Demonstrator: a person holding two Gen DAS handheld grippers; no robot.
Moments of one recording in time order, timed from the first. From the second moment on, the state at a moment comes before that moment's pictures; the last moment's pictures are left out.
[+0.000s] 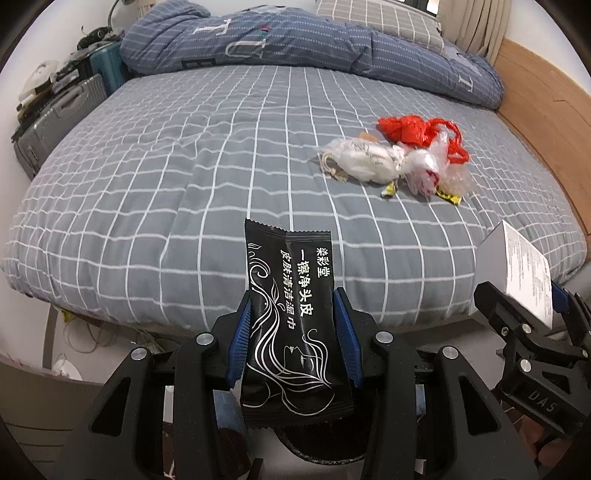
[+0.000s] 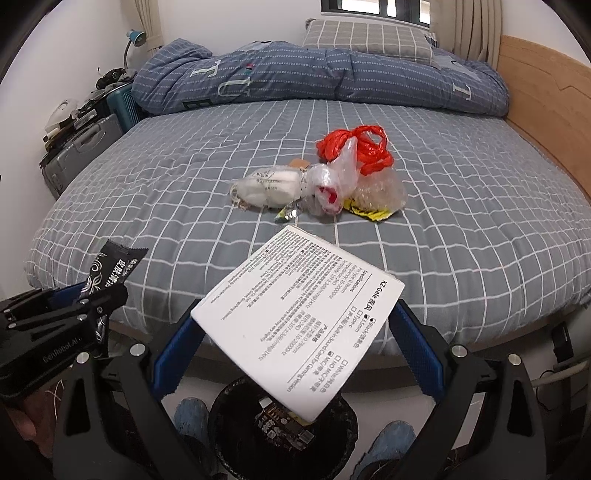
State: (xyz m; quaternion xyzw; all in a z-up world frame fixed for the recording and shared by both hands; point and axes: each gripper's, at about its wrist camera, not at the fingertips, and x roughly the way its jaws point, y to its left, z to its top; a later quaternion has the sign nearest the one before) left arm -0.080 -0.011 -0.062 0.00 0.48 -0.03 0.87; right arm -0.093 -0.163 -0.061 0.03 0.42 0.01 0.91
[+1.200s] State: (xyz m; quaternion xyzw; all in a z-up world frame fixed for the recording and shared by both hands) left arm -0.127 -0.004 -0.143 -0.01 0.54 -0.03 0.84; right arm -0.138 -0.162 -0.129 0.03 0.49 0.02 0.87
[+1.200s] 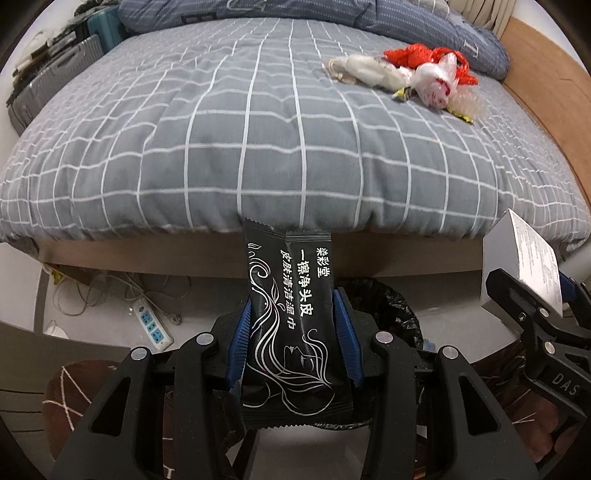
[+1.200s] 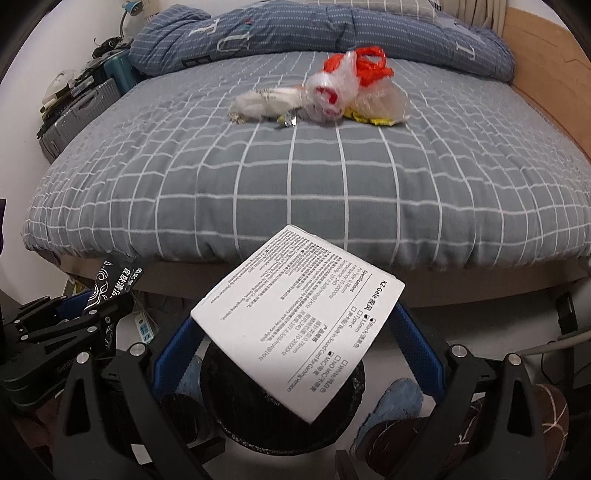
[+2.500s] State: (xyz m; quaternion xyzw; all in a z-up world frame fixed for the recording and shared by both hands) left arm -0.137 0.046 -0.223 -0.02 0.60 0.01 0.80; right arm -0.128 -0.122 -0.240 0.03 0.60 0.06 0.80
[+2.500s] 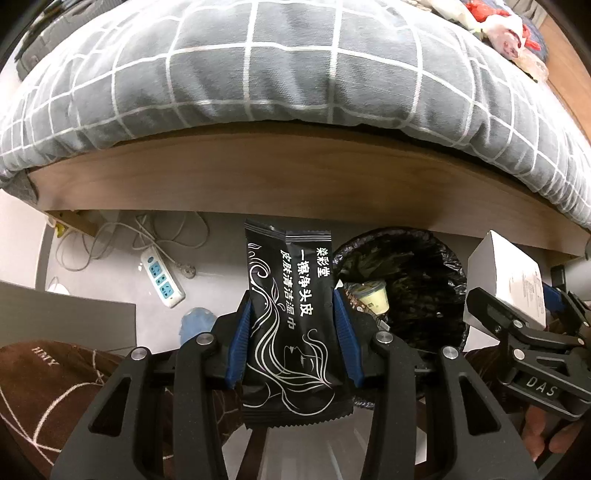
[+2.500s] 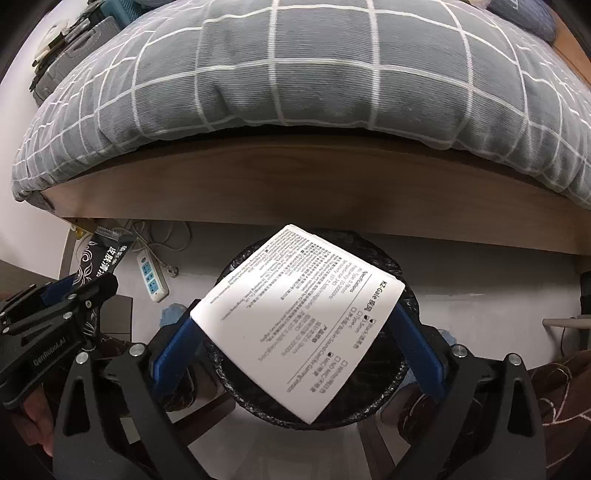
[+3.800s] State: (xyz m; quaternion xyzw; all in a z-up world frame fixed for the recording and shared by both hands) left arm -0.117 -0.072 -0.240 0.02 0.60 -0.07 0.79; right arm -0.146 -0.250 -0.218 0.02 0.58 -0.06 0.81
